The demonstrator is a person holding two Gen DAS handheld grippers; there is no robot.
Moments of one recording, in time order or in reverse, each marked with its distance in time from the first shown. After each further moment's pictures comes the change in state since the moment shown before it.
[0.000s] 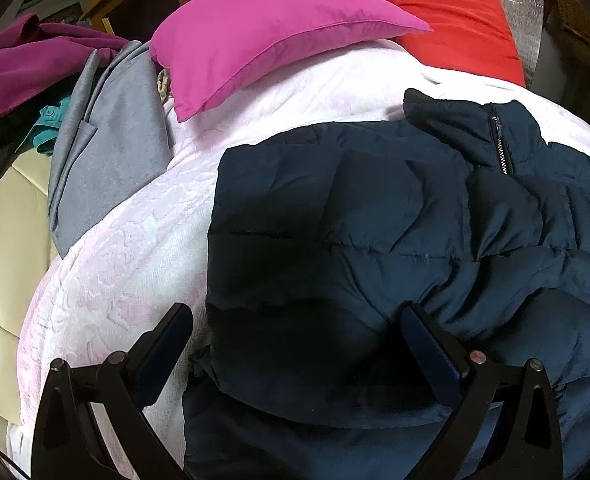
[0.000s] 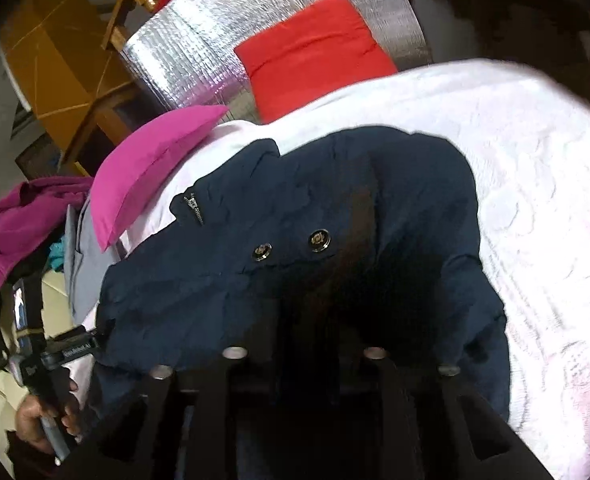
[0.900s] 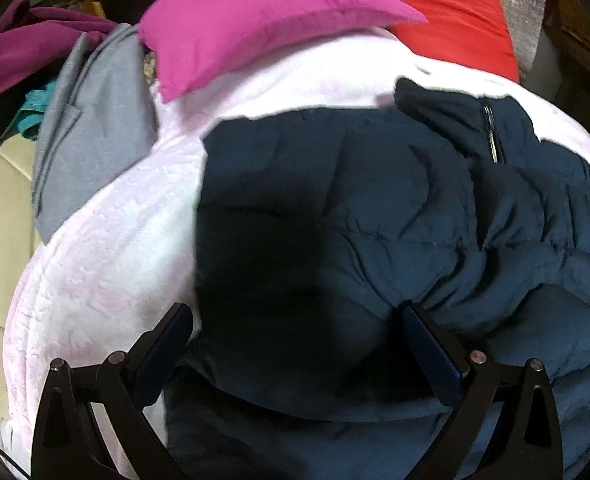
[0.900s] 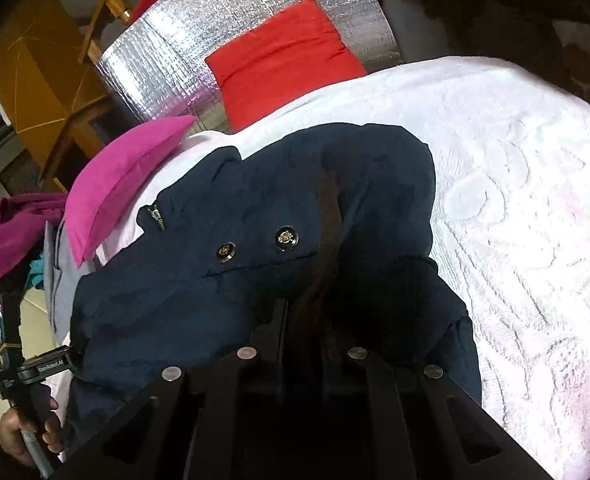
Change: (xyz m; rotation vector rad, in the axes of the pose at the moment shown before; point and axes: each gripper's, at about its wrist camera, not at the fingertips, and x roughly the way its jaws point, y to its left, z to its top) left arm 0.003 0.003 0.000 -0.030 0.033 -0.051; right arm -0.004 -0.018 -0.003 0.016 -0.048 -0.097
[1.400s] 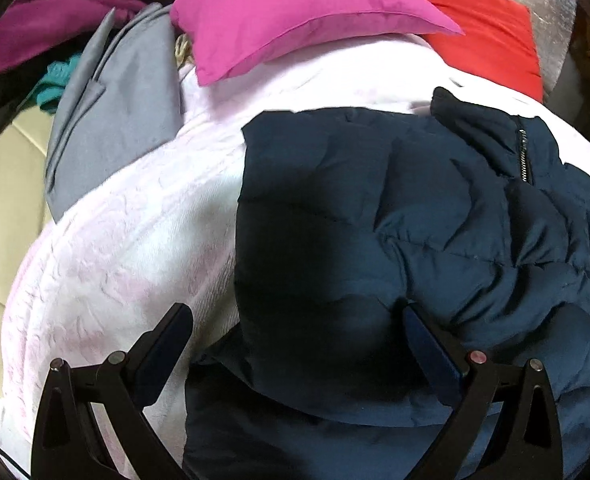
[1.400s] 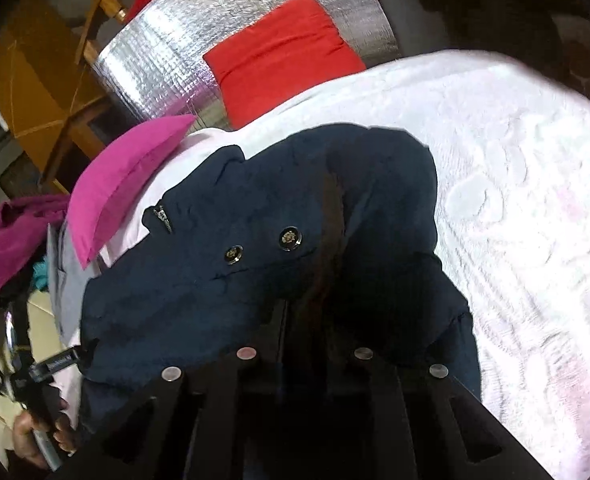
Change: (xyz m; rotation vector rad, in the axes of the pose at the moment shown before) left arm 0.010 0.022 0.001 -0.067 0.022 0.023; right arm -0.015 0.010 0.006 -0.019 -0.015 -0.024
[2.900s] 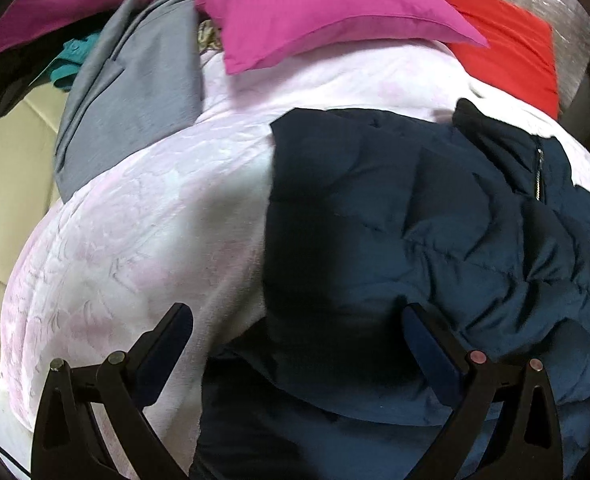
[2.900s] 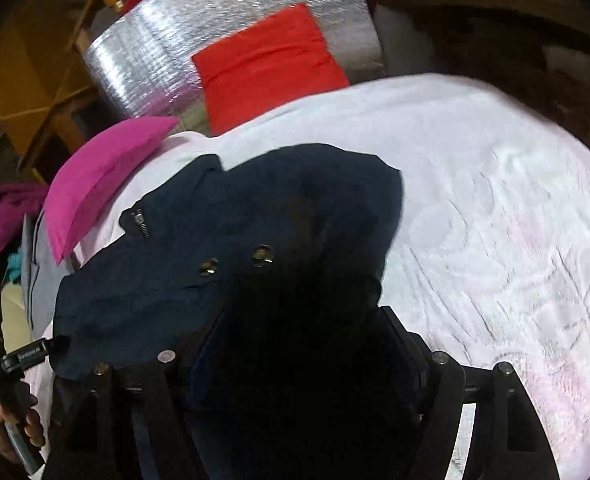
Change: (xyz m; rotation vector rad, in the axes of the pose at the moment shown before) left arm 0.002 0.017 -0.005 -0.075 0.042 0.002; right arm 0.000 0.004 0.012 -0.043 0.026 -0.106
